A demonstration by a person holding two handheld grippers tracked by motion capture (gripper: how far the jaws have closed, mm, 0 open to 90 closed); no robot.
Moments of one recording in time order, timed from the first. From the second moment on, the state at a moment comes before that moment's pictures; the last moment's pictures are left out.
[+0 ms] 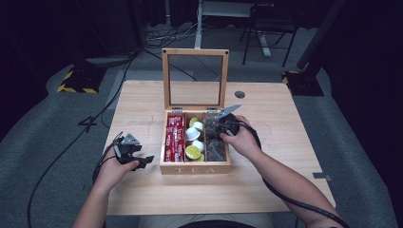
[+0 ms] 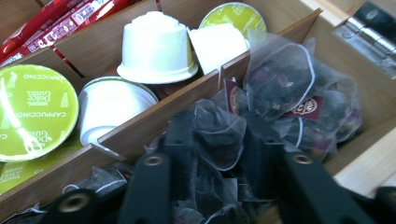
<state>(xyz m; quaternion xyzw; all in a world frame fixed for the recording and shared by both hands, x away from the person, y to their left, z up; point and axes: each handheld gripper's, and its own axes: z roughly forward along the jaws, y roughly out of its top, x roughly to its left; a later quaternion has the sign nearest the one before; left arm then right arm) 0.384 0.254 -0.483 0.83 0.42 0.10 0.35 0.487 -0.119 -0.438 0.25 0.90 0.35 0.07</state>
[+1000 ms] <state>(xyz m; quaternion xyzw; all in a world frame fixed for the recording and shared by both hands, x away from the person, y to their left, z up) 0.384 0.253 -0.481 0.83 0.42 0.11 0.35 0.479 -0.143 -0.400 0.24 0.85 0.46 0.07</state>
